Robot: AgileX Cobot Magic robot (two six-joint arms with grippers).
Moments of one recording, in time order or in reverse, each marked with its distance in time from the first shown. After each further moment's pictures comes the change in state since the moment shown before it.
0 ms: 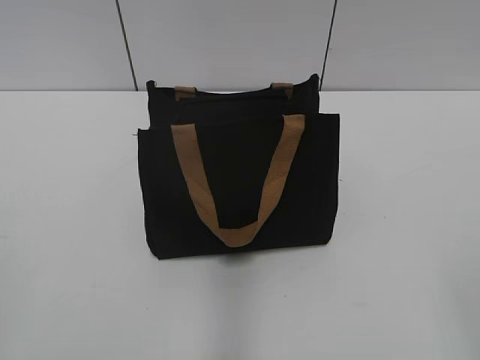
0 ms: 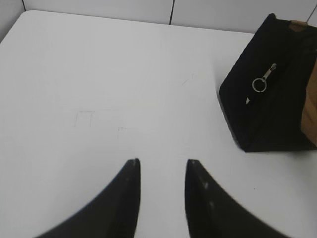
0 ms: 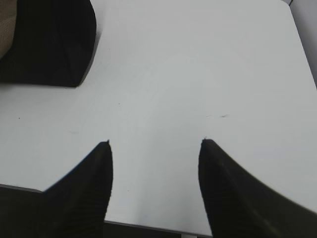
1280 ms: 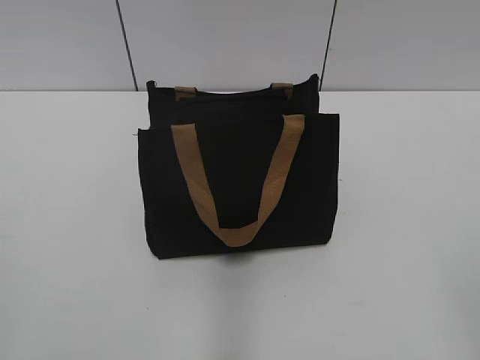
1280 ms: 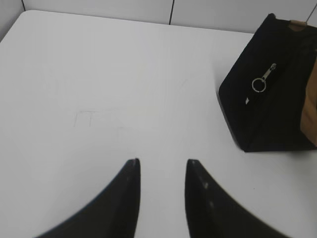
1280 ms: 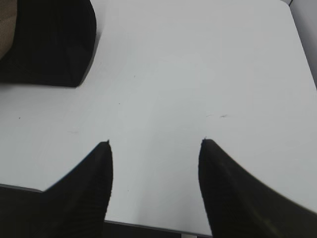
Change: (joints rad) left arm 0.000 0.000 0.000 -0.001 0.000 0.000; right arm 0.000 0.000 0.000 0.000 0.000 0.000
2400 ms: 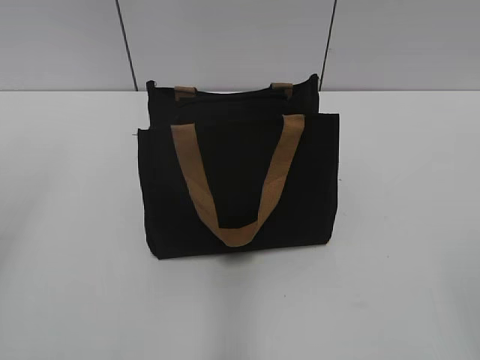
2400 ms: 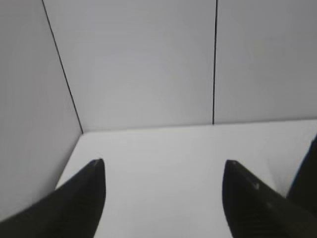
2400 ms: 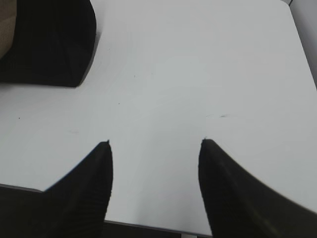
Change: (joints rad) left arm 0.000 0.416 -0.064 0.261 -0.725 0.018; right arm 0.000 0.000 0.000 0.000 0.000 -0.001
